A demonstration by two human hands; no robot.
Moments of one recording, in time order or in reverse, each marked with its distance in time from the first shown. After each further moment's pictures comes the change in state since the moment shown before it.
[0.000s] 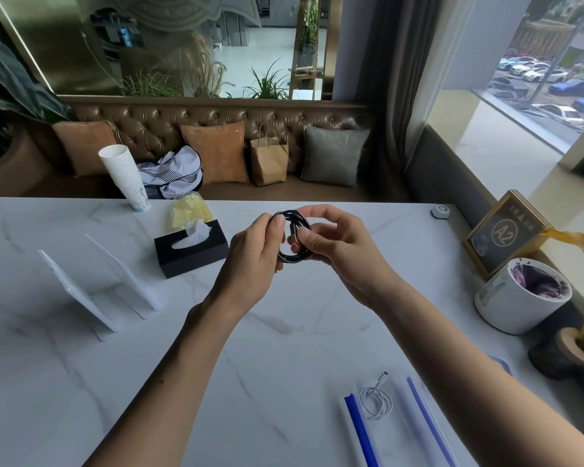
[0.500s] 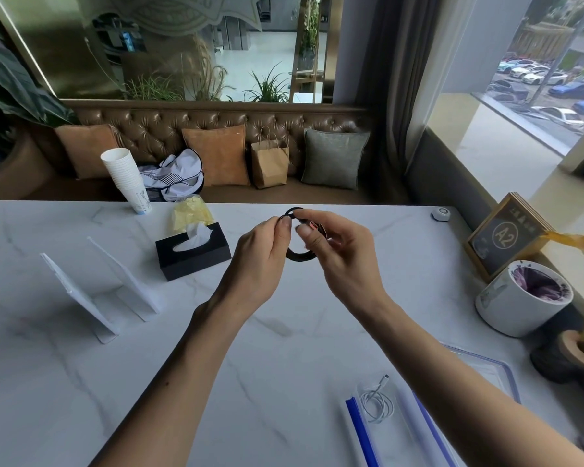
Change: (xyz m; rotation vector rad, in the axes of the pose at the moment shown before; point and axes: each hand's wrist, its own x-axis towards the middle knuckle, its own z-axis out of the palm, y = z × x) left_hand 0.003 0.006 0.002 0.087 -0.010 0.054; right_hand -0.007 0.011 0.013 -0.293 0.248 -0.345
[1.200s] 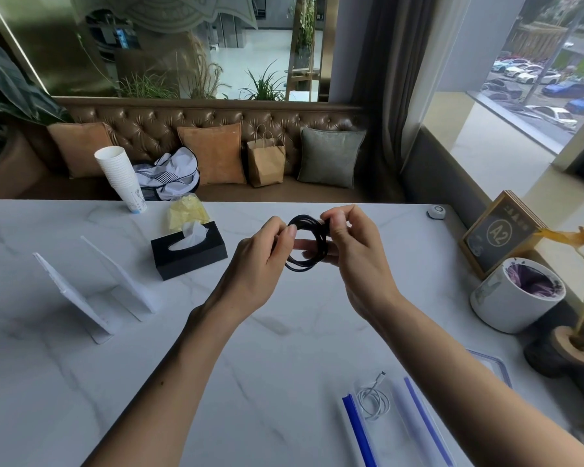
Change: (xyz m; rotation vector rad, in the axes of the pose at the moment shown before) left_hand -0.006 -0.001 -0.001 0.021 -0.087 0.023; right_hand -0.003 -0.020 -0.010 0.313 0.051 0.353
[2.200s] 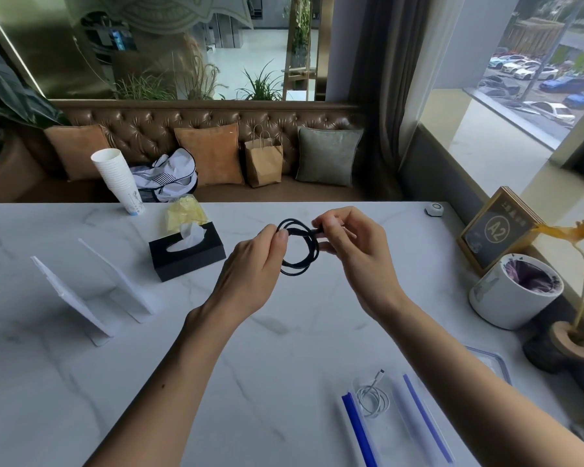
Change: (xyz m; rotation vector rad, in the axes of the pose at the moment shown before) left_hand 0.000 -0.008 0.006 0.061 0.030 -0.013; right_hand 0.004 0.010 -0.017 -0.161 -0.008 -0.175
